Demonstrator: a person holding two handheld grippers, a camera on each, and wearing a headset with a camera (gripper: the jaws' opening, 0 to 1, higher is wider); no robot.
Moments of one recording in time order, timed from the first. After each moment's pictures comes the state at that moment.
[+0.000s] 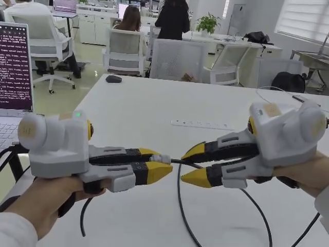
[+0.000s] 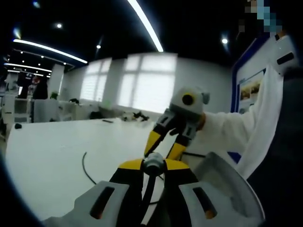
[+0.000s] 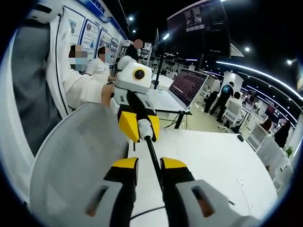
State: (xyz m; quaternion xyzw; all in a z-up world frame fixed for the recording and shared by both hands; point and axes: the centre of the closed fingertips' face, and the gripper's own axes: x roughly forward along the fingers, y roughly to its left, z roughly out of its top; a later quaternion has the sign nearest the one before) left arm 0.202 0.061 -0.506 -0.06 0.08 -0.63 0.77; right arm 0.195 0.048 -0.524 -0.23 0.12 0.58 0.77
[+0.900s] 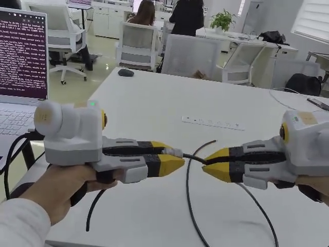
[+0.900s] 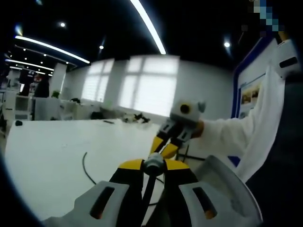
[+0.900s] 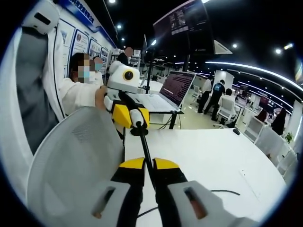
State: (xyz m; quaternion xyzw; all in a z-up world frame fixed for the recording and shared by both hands) left arm 0.206 0.065 -0.503 -0.07 0.08 -0.63 0.77; right arm 0.202 0.021 -0.532 -0.18 0.12 0.56 0.80
